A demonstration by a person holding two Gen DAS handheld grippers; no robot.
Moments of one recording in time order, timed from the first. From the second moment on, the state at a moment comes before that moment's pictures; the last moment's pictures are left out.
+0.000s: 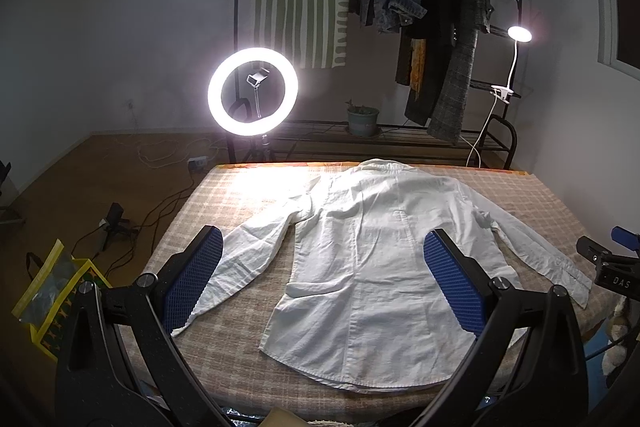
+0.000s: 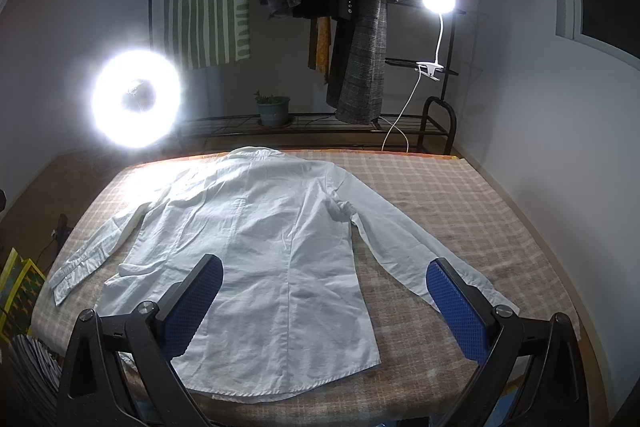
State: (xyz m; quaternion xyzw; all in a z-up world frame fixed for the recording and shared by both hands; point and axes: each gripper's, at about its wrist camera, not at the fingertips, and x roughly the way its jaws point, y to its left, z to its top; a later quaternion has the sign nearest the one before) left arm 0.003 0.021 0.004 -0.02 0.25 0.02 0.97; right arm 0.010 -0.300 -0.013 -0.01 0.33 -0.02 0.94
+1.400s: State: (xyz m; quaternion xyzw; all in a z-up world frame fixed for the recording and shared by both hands) left arm 0.220 0.276 -0.265 -0.08 0.51 0.05 0.86; right arm 0.079 -0.225 -0.077 0.02 0.39 0.09 0.92
